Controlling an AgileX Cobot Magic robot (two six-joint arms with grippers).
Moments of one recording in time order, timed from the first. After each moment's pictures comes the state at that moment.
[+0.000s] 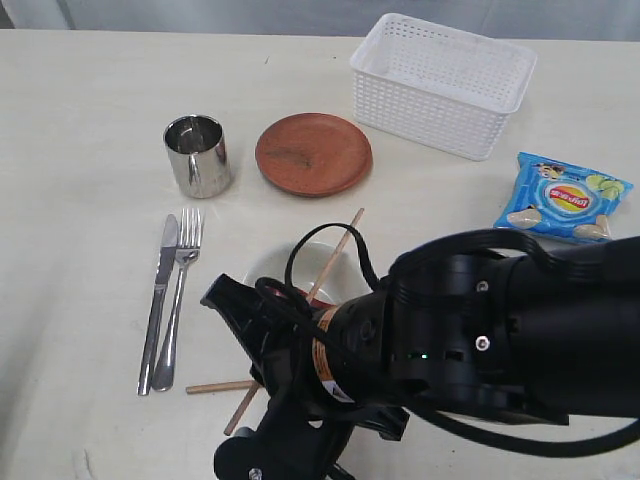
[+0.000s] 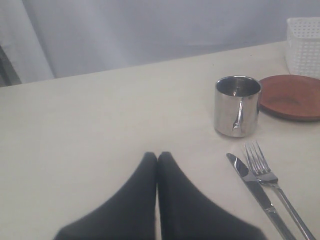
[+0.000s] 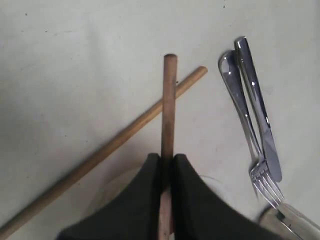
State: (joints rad) left arm -0.17 0.00 0.00 0.05 0.33 0.04; right arm 1.22 1.58 -0.73 -0.34 0.27 -1.18
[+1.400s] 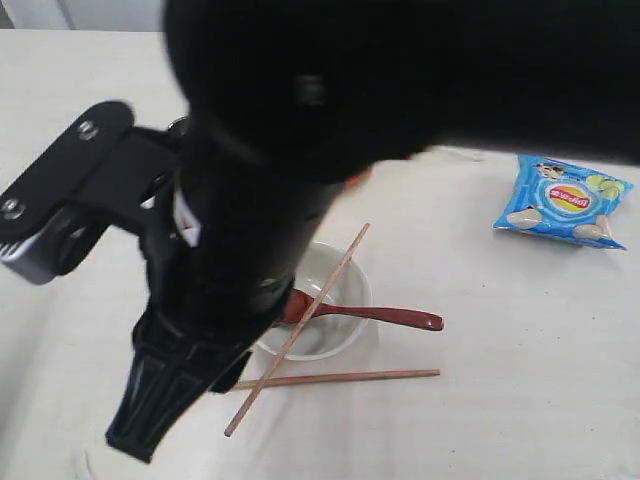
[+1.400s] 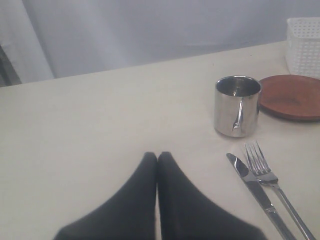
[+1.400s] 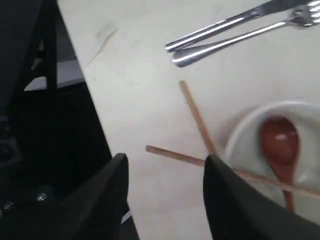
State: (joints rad) left arm -0.17 0.00 0.00 0.05 0.33 0.04; right arm 1.22 1.65 -1.36 0.07 1.08 -0.10
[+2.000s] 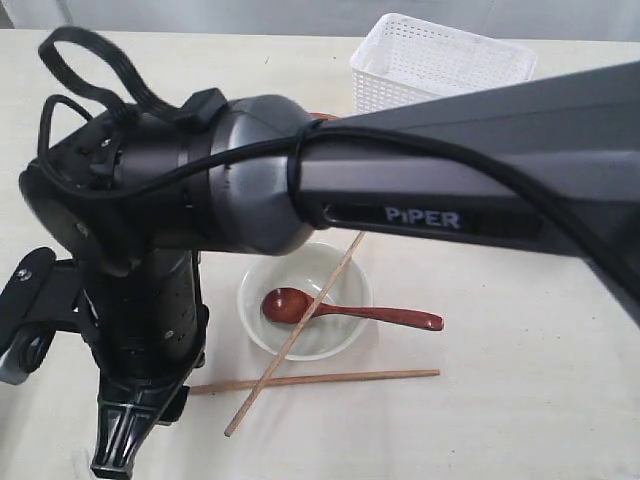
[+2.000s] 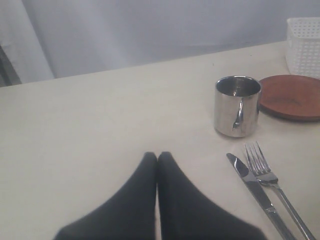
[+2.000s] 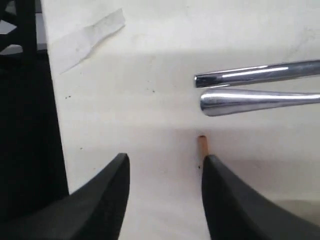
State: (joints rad) left arm -0.17 0.00 0.00 0.05 0.33 0.04; right arm 1.21 2.04 -1.53 0.14 1.04 -0.37
